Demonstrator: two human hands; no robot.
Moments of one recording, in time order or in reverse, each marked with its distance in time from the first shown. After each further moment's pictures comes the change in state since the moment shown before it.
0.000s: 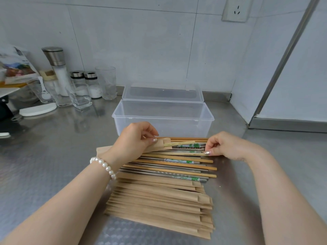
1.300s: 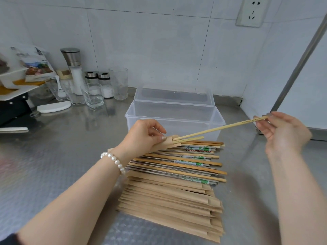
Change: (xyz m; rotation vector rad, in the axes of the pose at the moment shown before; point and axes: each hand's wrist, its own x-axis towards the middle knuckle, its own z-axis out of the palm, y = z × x) left_hand 0.002 0.001 -0.009 -0.126 0.008 -0.054; right_hand -0.015 0.006 -0.029 1.372 1.093 -0.156
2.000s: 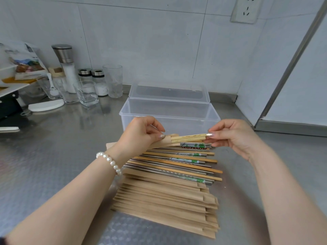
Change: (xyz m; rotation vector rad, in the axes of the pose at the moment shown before) left_hand -0.005 0.008 0.003 -0.027 0.021 0.029; right_hand -0.029 0.016 0.023 -0.512 -0.779 0.346
